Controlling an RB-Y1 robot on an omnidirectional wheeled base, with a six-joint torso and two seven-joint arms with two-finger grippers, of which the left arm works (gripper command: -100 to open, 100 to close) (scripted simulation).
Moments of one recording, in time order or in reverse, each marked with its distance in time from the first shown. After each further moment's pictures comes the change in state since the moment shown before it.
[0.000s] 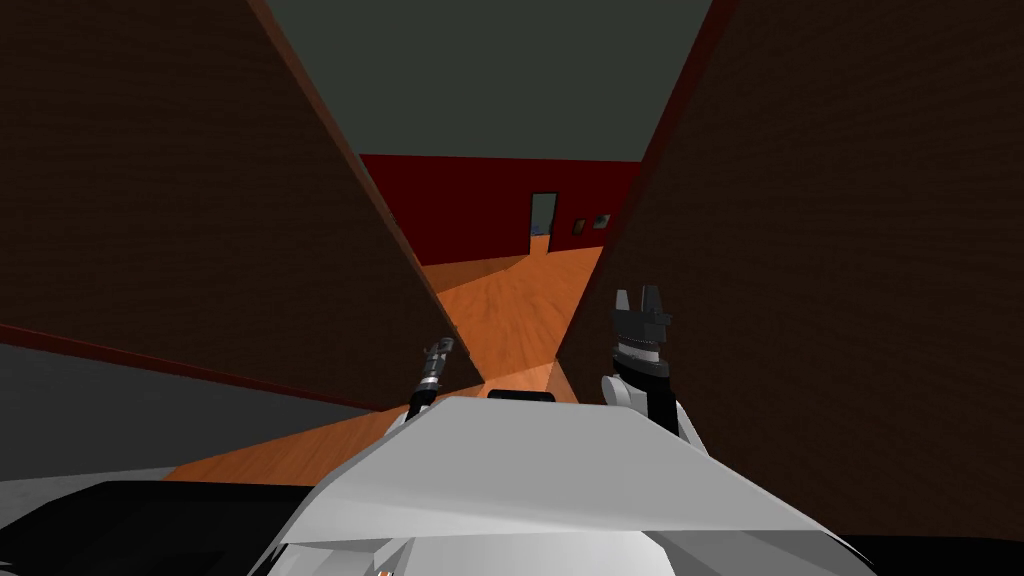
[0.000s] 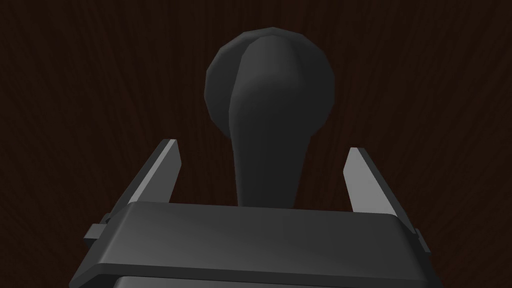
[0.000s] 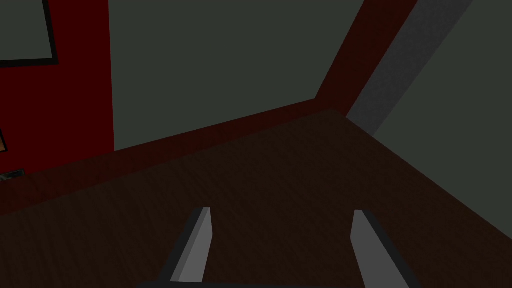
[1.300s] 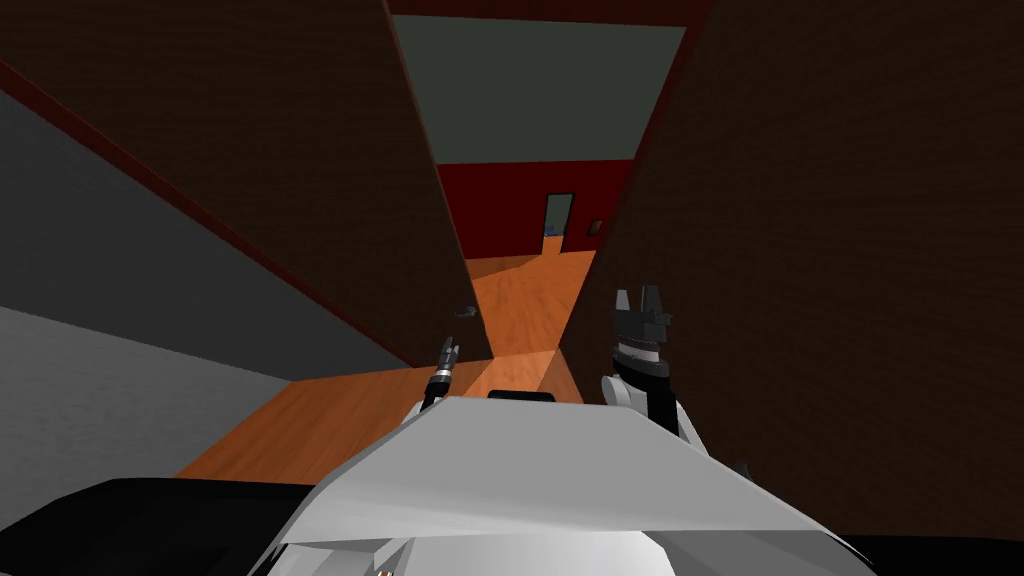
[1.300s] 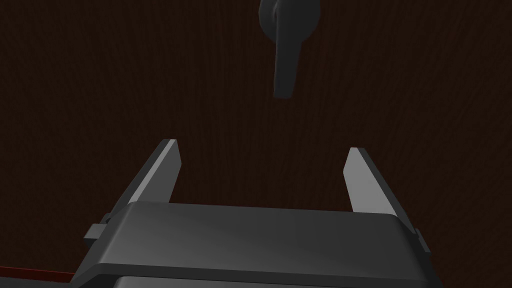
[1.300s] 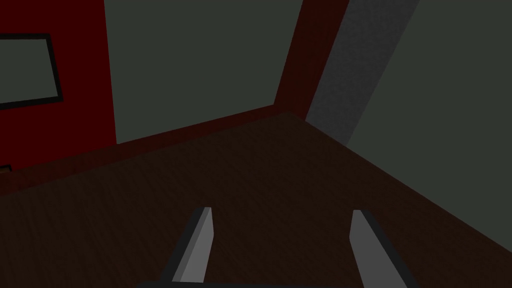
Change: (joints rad) arm 0.018 -0.060 -0.065 -0.153 -0.044 0.072 -0.042
